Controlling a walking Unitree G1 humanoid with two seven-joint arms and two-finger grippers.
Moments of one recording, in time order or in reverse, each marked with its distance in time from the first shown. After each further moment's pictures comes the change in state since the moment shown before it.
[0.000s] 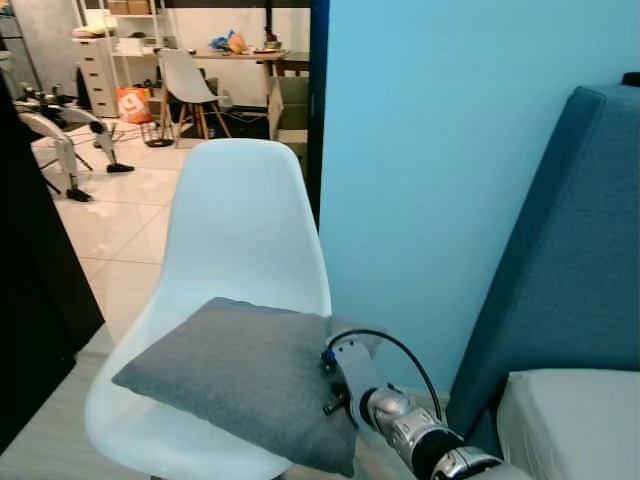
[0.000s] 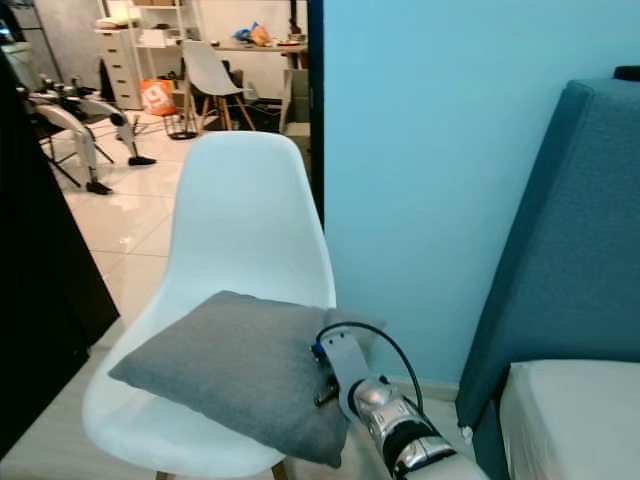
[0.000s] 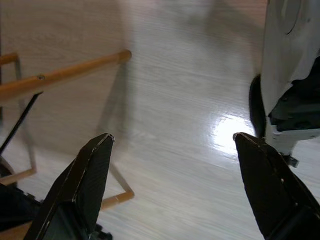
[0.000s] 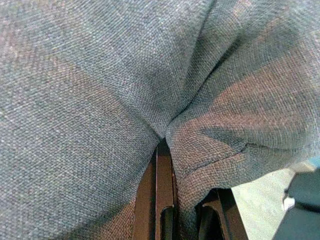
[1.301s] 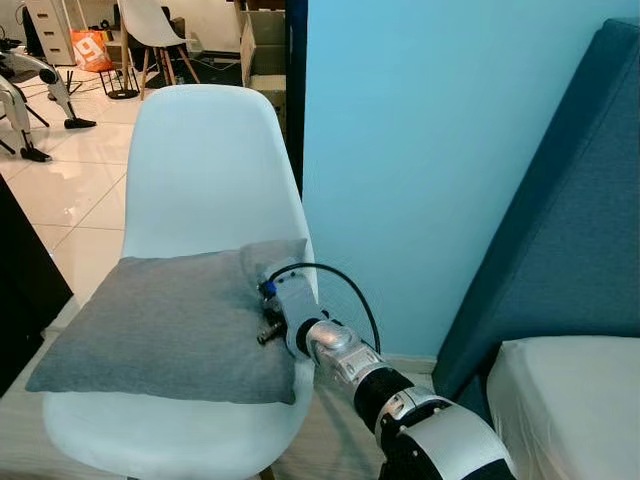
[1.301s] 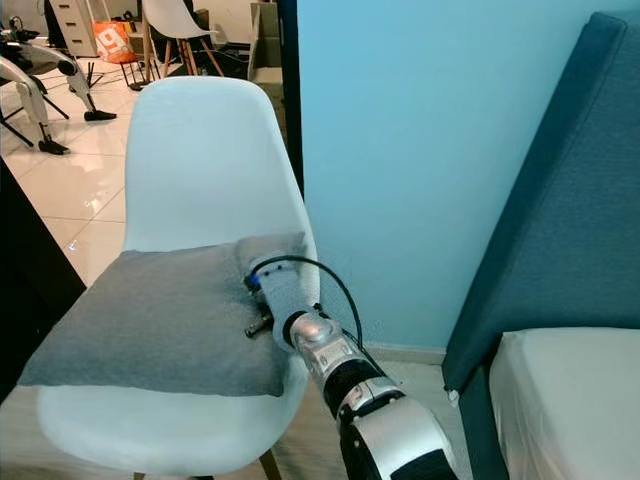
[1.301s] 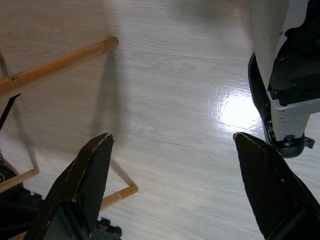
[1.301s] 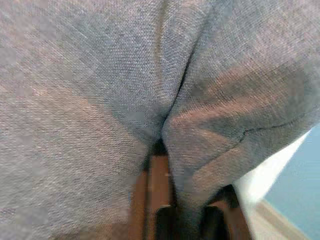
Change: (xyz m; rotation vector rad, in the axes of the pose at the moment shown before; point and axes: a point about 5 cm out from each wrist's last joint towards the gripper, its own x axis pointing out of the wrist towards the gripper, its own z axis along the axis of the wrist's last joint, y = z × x) left arm -0.002 0.002 -0.008 0.025 -0.022 -0.012; right arm 0.004 0.031 0.103 -0.087 -0.273 0.009
